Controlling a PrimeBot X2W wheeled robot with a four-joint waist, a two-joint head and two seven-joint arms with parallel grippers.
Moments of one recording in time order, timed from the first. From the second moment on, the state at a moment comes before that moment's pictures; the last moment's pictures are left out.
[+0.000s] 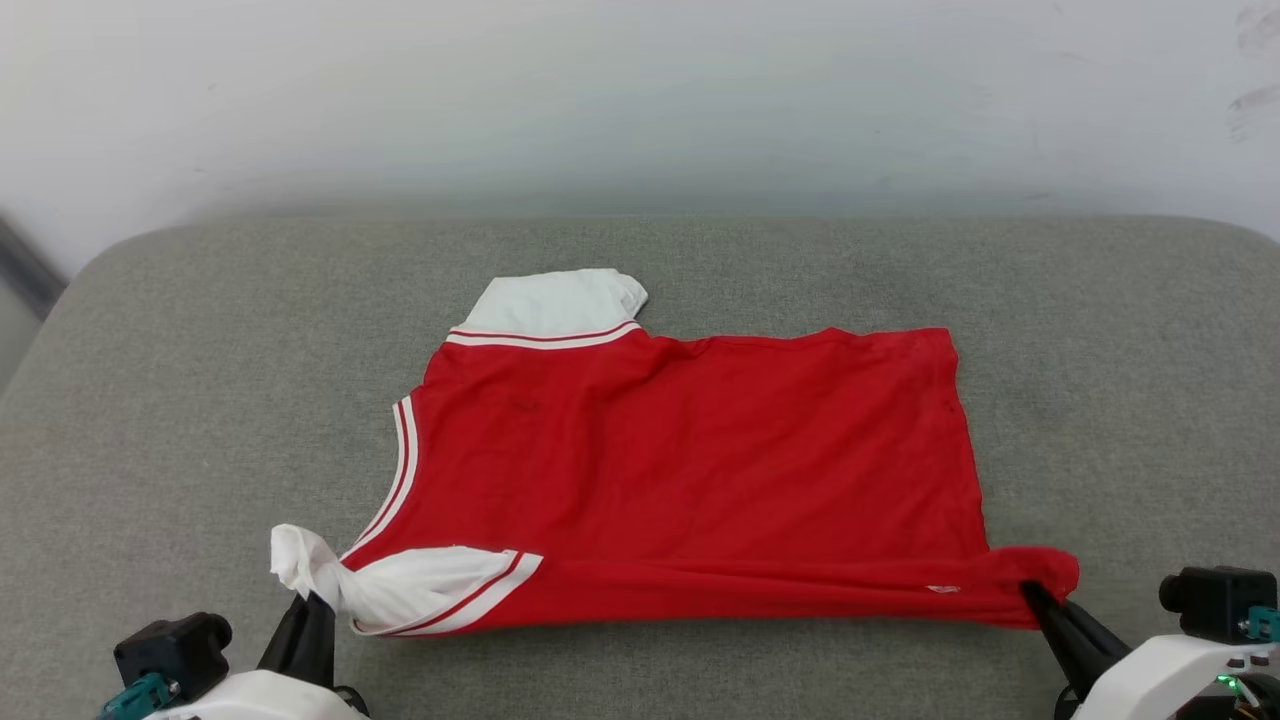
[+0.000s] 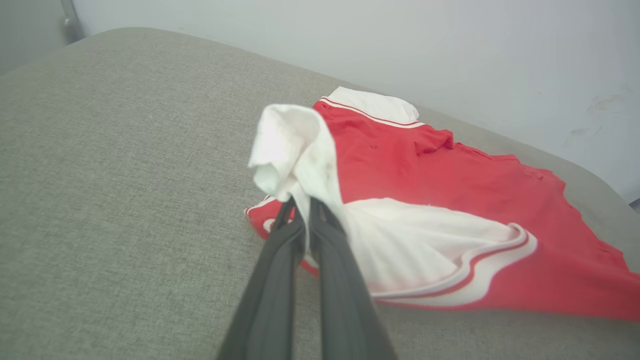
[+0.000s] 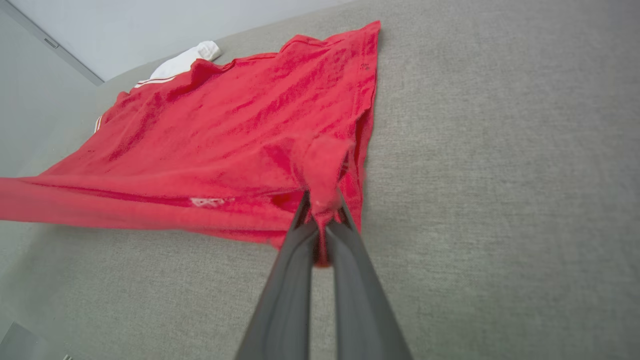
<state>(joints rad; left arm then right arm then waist) 0.13 0.31 -0.15 -0.01 -0.64 0.15 -0.04 0.05 -0.31 0.11 0.17 0.60 0.13 0.15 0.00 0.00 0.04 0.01</state>
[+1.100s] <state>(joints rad) -0.21 0.30 -0.20 0.34 -0.68 0.03 -0.02 -0.22 -0.26 0.16 0.32 0.48 0.13 0.22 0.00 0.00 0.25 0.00</state>
